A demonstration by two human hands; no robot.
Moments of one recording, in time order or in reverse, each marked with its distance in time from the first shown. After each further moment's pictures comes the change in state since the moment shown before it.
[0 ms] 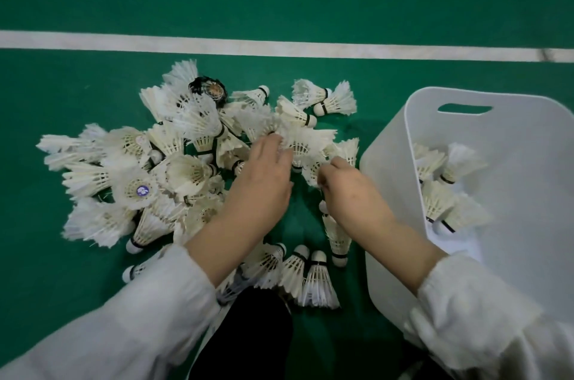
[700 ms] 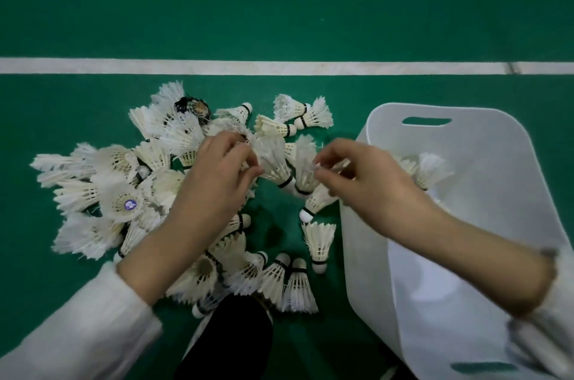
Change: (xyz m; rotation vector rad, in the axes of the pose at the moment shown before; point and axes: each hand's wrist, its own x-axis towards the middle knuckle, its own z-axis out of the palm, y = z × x) left_hand -0.003 -0.004 -0.045 -0.201 0.178 -0.016; right_hand -0.047 -0.003 -0.104 0.485 0.022 -0.025
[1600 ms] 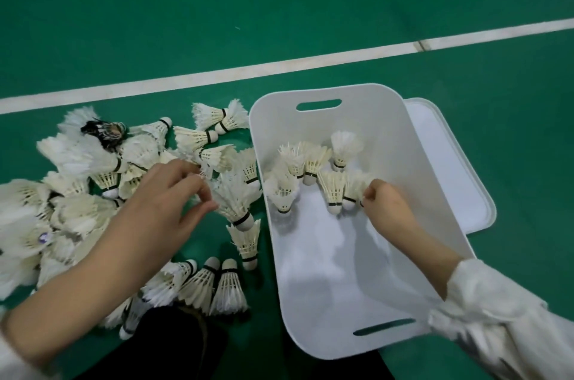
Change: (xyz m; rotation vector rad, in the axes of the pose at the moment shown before) left_hand -0.016 0.081 0.013 0.099 -0.144 0.238; right_hand -0.049 0.237 -0.025 -0.126 0.286 0.572
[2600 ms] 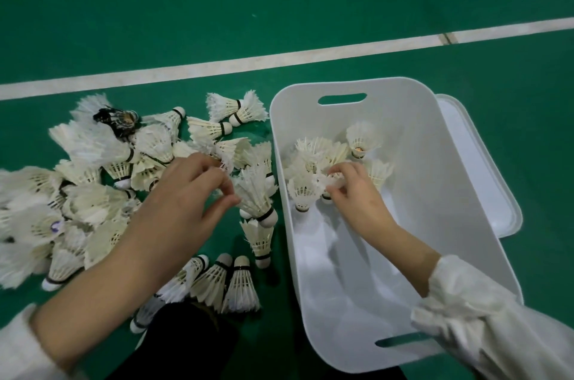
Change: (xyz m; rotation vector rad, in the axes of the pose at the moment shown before) left_hand 0.003 0.002 0.004 -0.084 -0.001 -0.077; right_hand -0.006 -0.054 0.033 0.191 -0.057 -0.358
